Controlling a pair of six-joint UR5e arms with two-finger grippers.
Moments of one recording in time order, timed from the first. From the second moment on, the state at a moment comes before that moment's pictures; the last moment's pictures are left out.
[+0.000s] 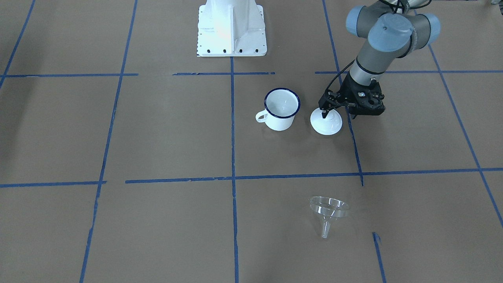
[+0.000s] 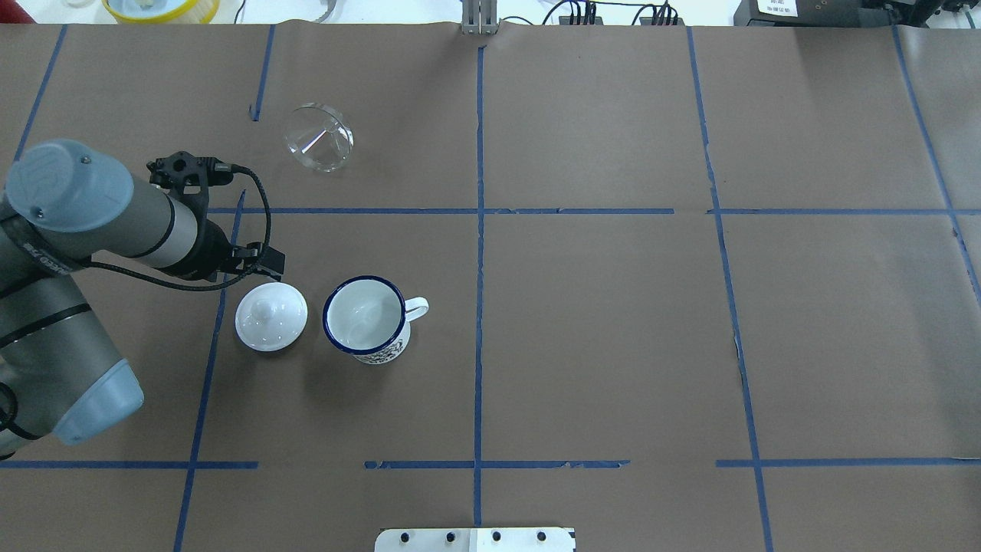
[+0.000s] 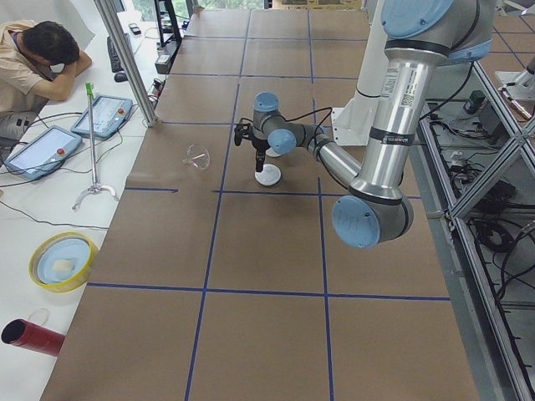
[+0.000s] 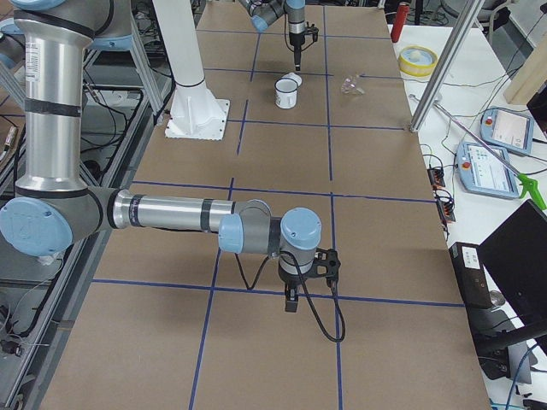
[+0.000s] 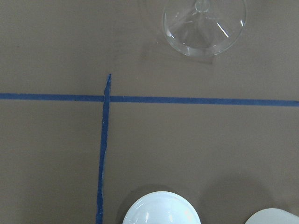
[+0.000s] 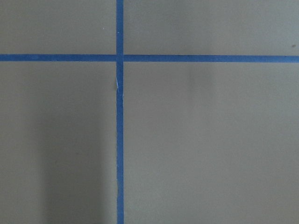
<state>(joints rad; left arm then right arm) -0.69 -1.80 -1.86 -1.84 -1.98 -1.08 1.57 -1.68 1.66 -1.57 2.29 0.01</state>
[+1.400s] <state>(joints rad) -0.64 -1.81 -1.83 -1.84 -1.98 -1.09 1.57 -1.68 1.66 -1.57 2.29 0.01</state>
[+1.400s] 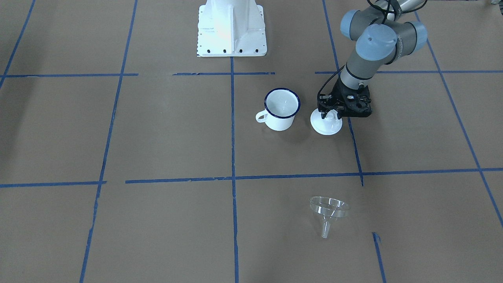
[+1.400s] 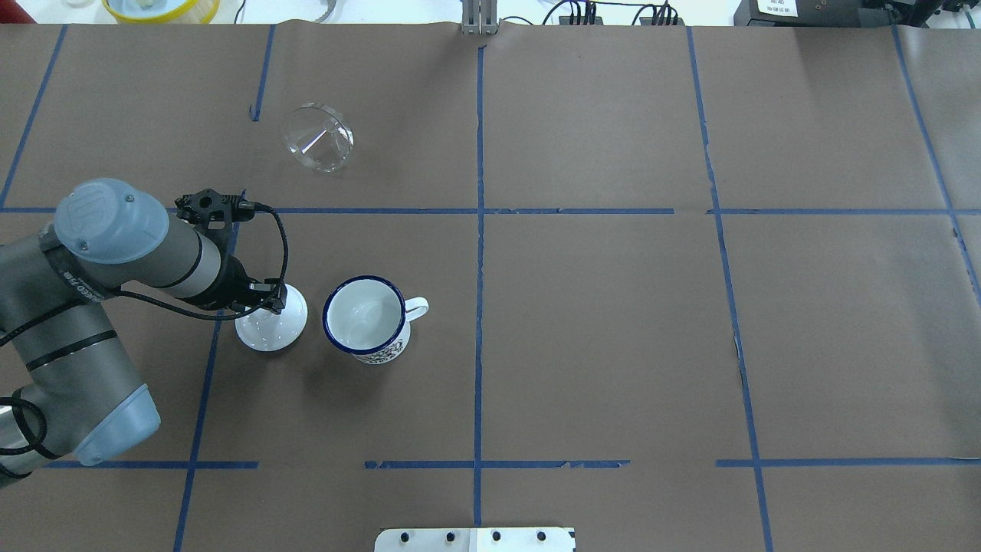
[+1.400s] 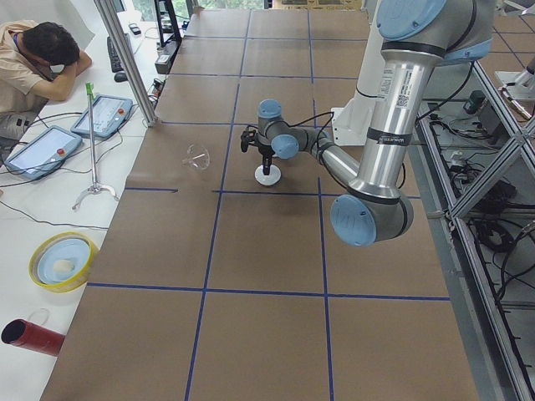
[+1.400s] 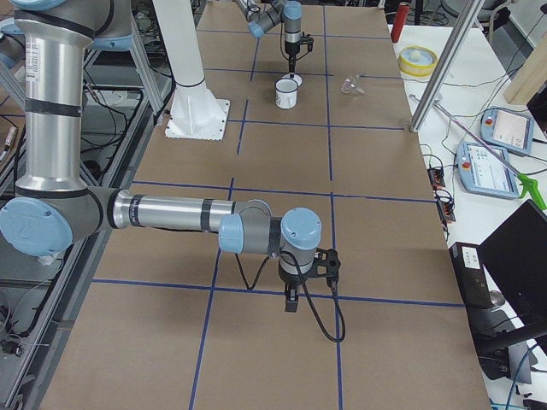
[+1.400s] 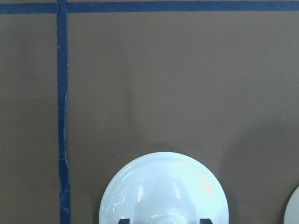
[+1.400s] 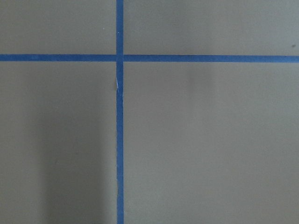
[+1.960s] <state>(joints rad) -0.64 -1.81 -1.83 -1.84 -1.98 -1.09 1.57 -1.68 1.66 -1.57 2.29 0.01</state>
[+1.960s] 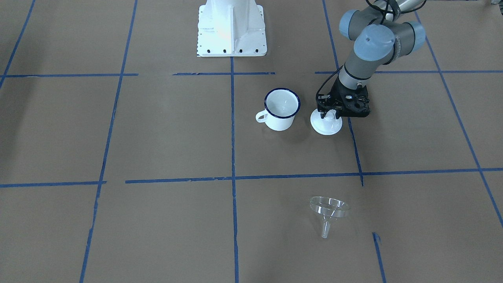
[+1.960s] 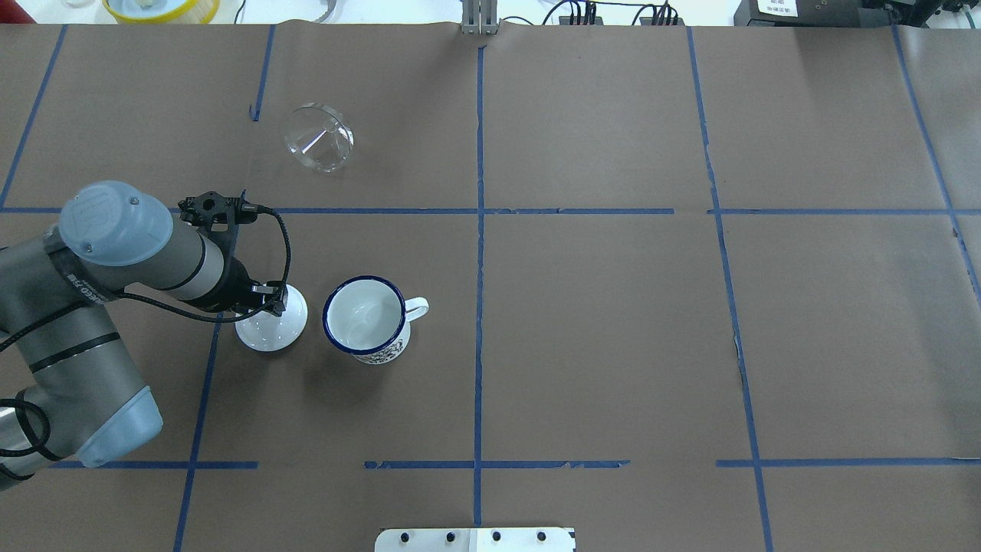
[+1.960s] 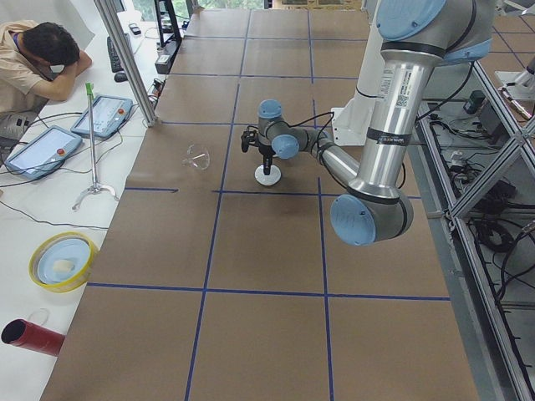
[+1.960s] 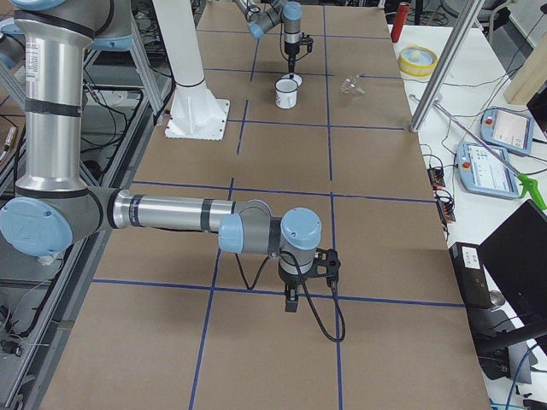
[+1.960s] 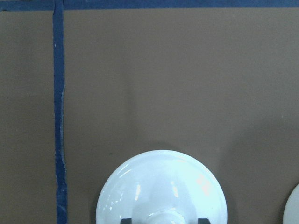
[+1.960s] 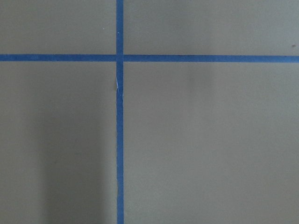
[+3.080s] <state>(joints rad) -0.67 -1.81 -1.98 -1.71 -1.98 -1.07 1.57 -1.68 1.66 -1.57 2.29 0.01</state>
